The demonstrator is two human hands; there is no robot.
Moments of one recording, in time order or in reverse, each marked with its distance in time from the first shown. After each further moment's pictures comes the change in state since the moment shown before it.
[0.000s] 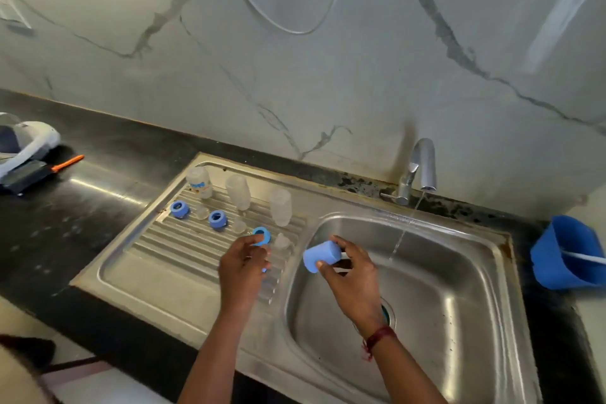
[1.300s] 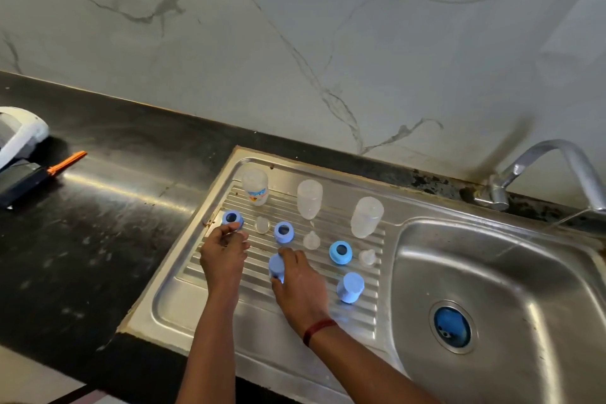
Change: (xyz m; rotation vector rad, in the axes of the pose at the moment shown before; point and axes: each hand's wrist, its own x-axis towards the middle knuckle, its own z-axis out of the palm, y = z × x) left_hand 0.210 -0.022 -0.153 0.056 0.152 -0.129; right_hand 0.029 -0.015 0.300 -0.697 -0.303 -0.046
